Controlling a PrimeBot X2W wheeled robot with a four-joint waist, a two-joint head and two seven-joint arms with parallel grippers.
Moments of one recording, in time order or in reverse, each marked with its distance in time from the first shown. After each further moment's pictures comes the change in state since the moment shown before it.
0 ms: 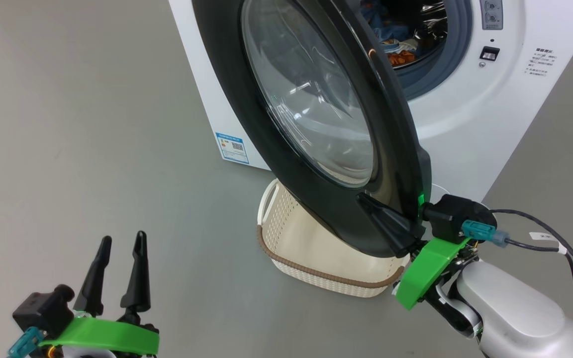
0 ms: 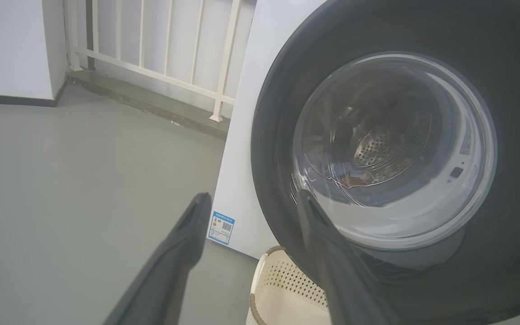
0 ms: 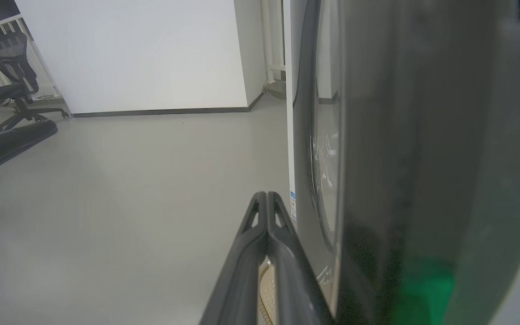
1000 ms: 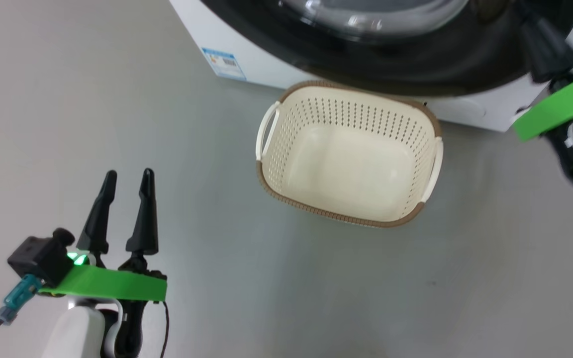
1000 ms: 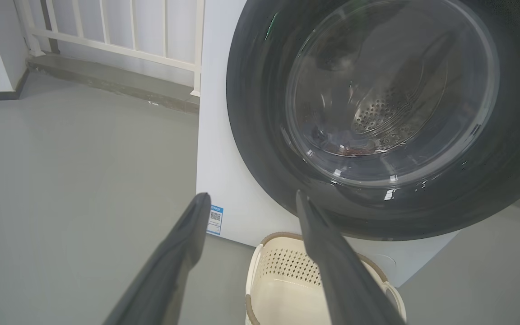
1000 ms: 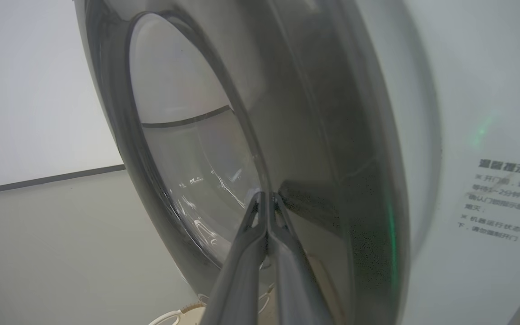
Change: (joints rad) left arm -0.158 0.005 -0.044 -0.039 -0.008 0.000 0.000; right arm -0.292 -0.154 -0.305 0.074 0.004 0.005 0.000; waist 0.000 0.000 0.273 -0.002
